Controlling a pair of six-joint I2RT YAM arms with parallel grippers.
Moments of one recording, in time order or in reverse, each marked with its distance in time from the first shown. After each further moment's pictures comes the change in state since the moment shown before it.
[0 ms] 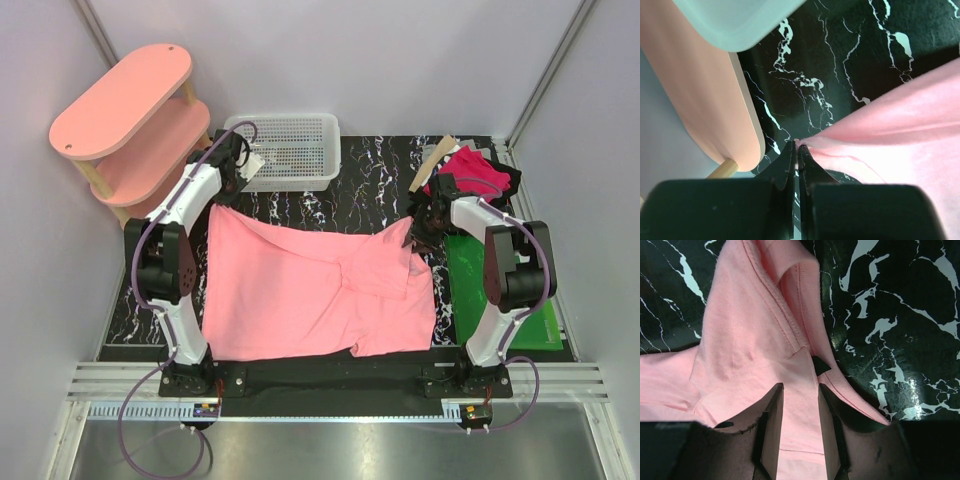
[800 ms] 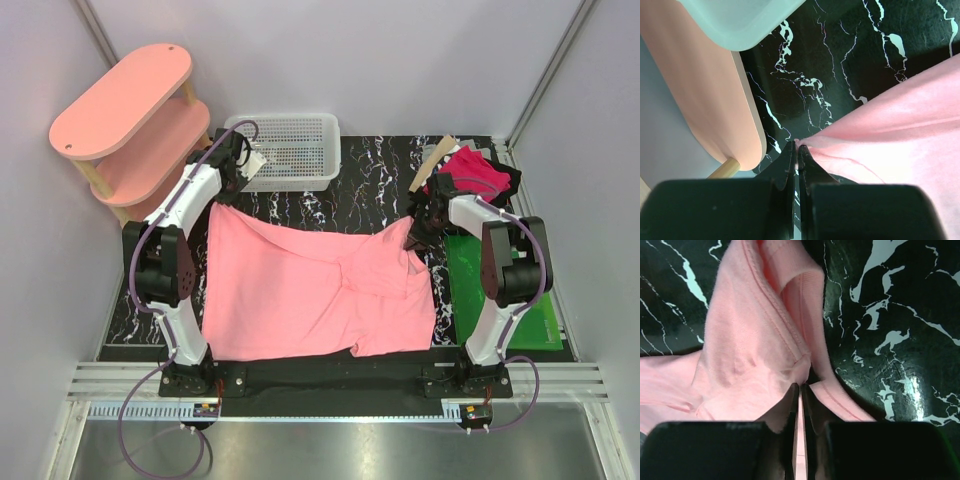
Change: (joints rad) left arm -0.010 -0.027 -0.007 -0.001 0.000 0.000; right arm 0.000 0.046 0.021 0.006 -0.023 -0.007
